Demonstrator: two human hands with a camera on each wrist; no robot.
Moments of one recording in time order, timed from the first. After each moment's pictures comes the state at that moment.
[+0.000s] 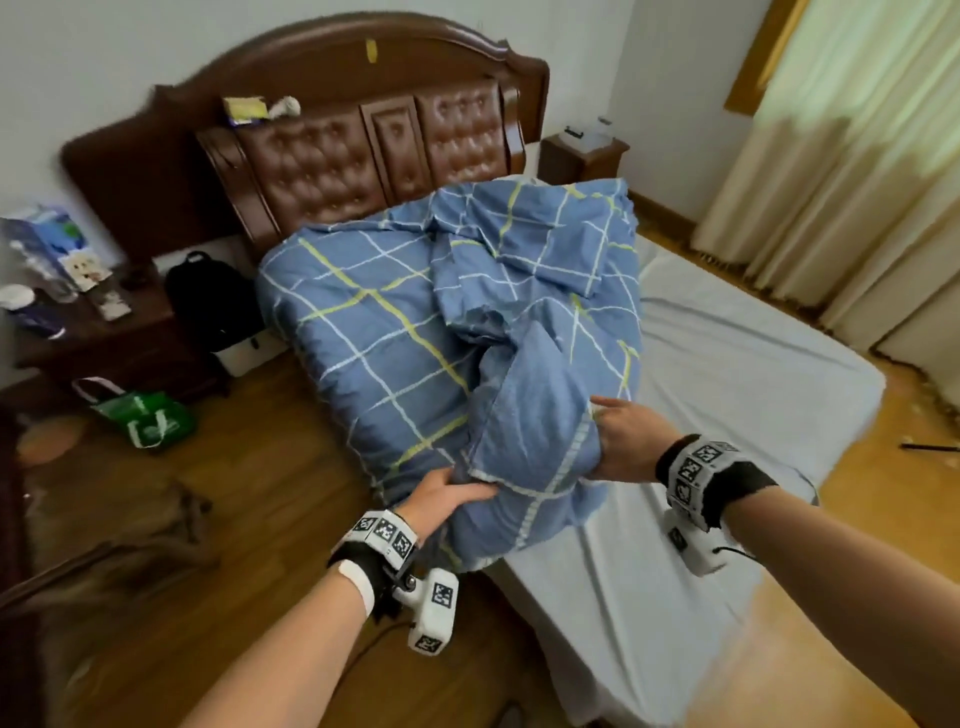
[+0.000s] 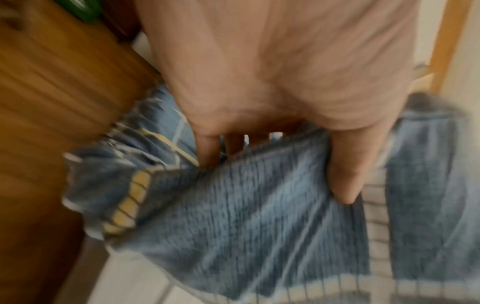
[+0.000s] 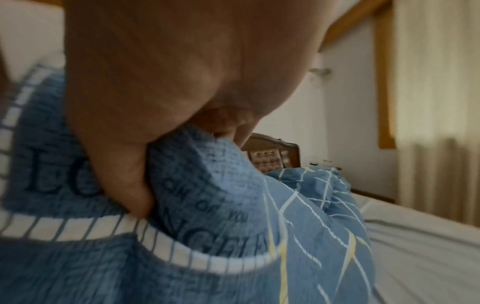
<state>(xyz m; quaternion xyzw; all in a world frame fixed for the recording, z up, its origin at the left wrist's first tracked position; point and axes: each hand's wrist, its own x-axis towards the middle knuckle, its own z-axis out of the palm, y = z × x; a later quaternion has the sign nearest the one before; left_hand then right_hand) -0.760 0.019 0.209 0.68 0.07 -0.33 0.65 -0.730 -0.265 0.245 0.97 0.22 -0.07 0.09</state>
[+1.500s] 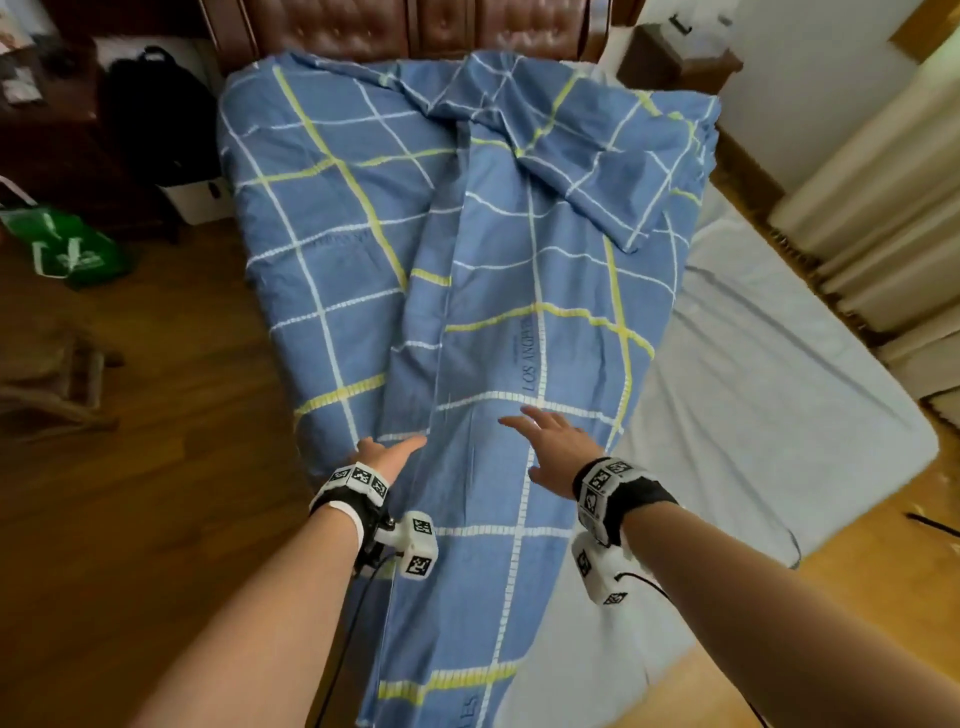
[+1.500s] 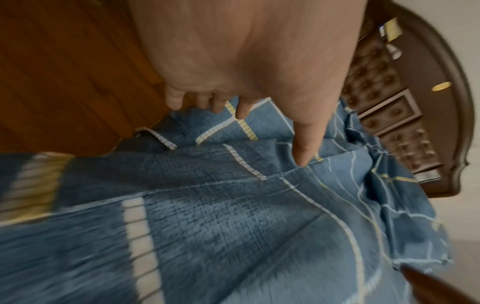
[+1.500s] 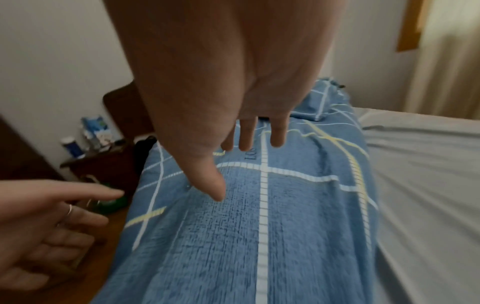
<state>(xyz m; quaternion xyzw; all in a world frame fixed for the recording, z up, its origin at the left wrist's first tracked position) -0.638 -0.119 -0.033 0.72 0.40 -0.27 0.50 -0.611 -0.370 0.044 0.94 0.18 -0.29 -0.01</state>
